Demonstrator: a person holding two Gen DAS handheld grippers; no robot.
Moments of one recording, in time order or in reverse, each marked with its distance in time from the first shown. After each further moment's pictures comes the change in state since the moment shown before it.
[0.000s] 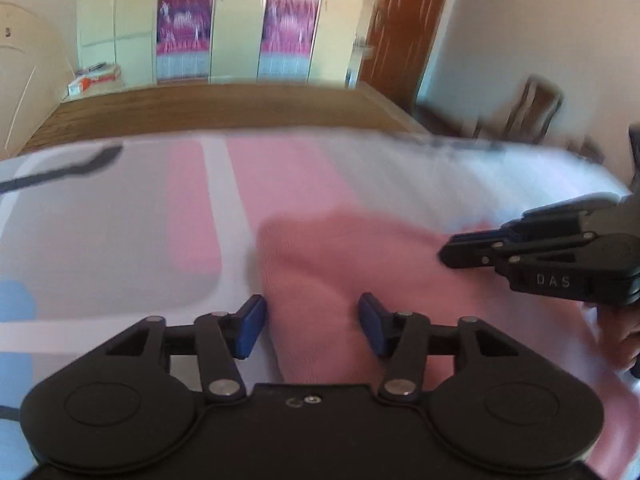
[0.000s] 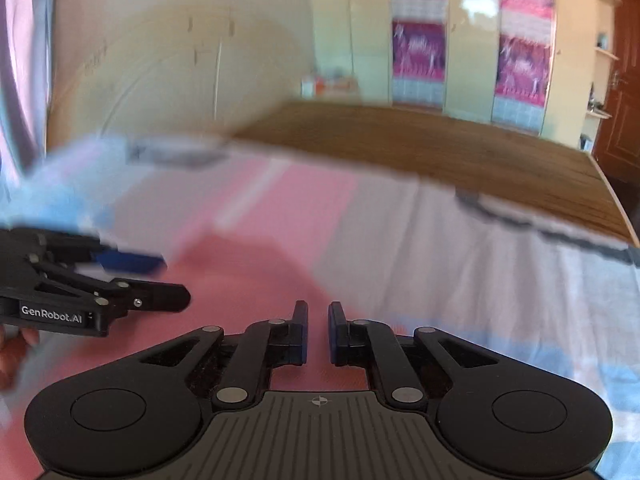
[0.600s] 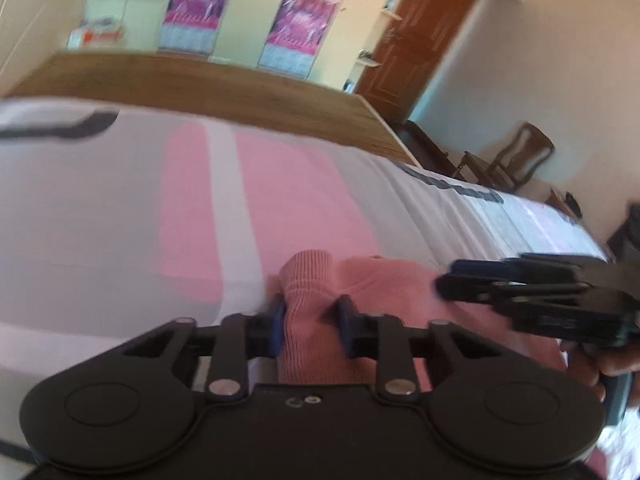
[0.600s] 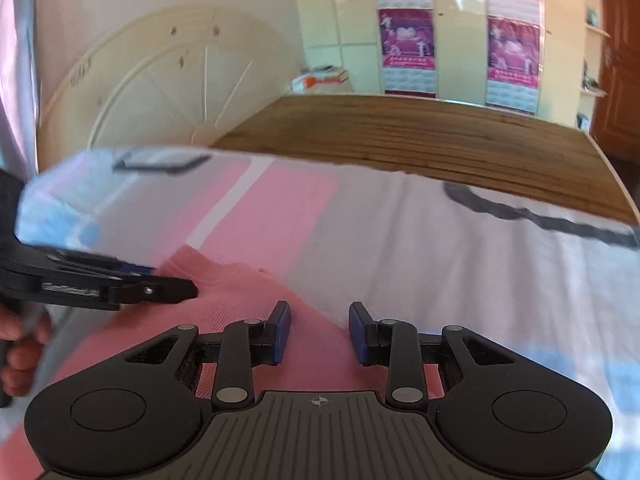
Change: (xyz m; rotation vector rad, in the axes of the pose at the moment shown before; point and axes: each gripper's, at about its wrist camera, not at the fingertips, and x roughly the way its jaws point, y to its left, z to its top) left arm 0.025 0.036 0.013 -0.139 -0.025 -0.135; right arm -0.006 -0.019 0.021 0.065 -0.037 0.045
